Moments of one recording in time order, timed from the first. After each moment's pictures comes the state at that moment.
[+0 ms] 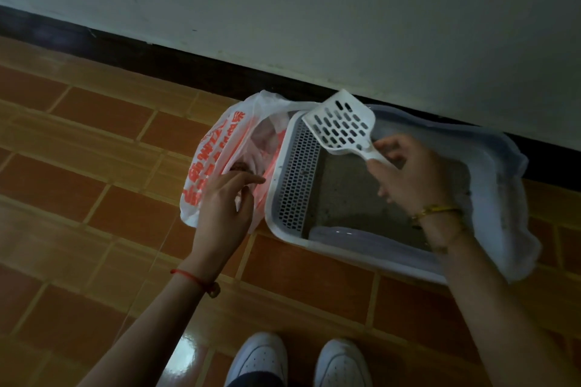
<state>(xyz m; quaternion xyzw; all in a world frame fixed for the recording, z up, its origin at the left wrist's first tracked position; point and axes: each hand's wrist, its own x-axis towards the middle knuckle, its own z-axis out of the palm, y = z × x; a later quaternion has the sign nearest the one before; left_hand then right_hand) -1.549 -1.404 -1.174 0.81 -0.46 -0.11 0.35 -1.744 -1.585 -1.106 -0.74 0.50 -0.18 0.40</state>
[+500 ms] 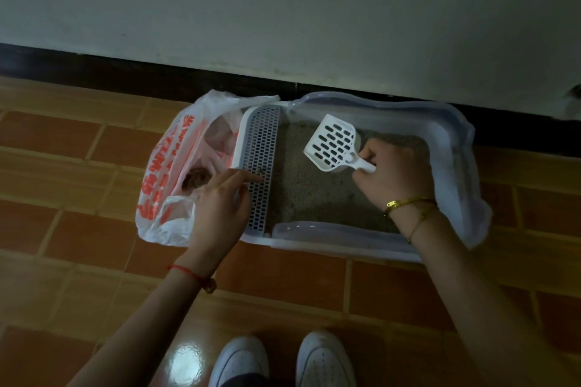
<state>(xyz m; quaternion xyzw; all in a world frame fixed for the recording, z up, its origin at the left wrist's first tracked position) -1.578 -1.446 -1.190 0.77 -0.53 -0.13 0.32 -1.792 -1.605 -1.128 -0.81 0.54 -0.05 0.21</state>
